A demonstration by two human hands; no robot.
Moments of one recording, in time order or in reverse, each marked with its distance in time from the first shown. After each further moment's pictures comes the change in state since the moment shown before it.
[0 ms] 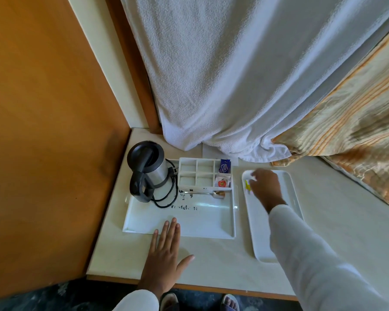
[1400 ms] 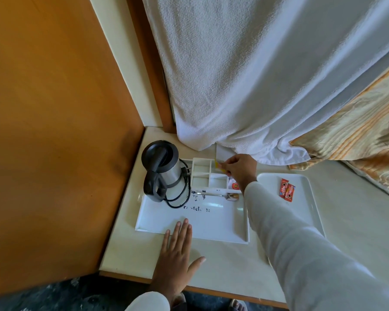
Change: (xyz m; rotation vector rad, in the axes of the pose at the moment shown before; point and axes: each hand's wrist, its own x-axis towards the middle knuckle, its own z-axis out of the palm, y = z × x) left_hand 0.000 0.002 -0.004 -0.011 -0.001 -0.020; right_hand 0.020 -0.111 0.036 0.574 -0.121 0.152
